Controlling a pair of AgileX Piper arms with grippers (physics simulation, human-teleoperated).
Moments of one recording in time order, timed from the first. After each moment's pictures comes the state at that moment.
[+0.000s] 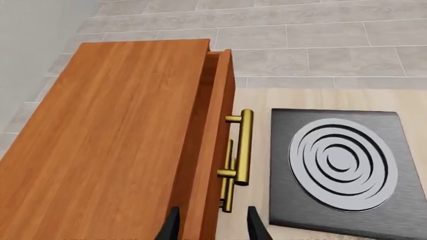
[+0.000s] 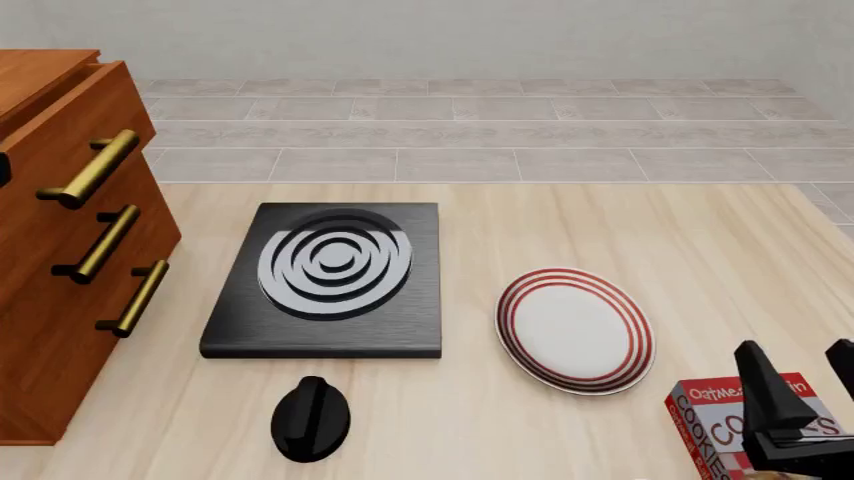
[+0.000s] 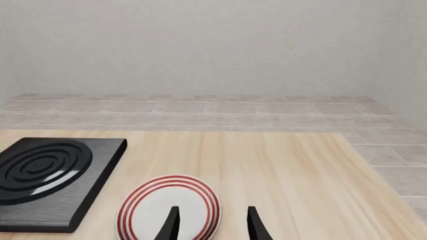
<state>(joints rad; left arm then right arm) 0.23 0.85 -1.02 0.71 0.18 0.01 0.10 -0.01 -0.06 0.00</state>
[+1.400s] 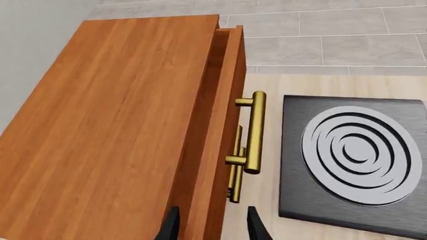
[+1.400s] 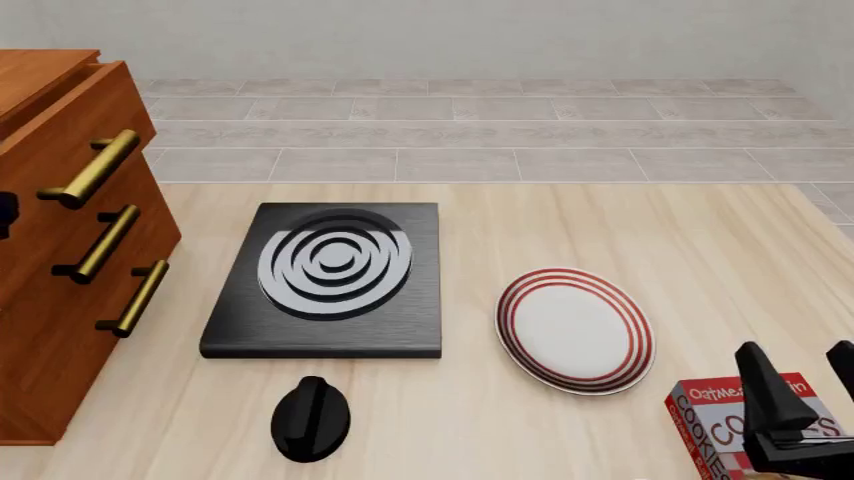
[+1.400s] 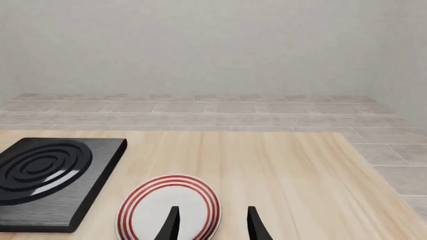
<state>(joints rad) 0.26 0.83 -0.90 0.65 0.16 0.01 0.09 -0.01 -0.04 0.00</state>
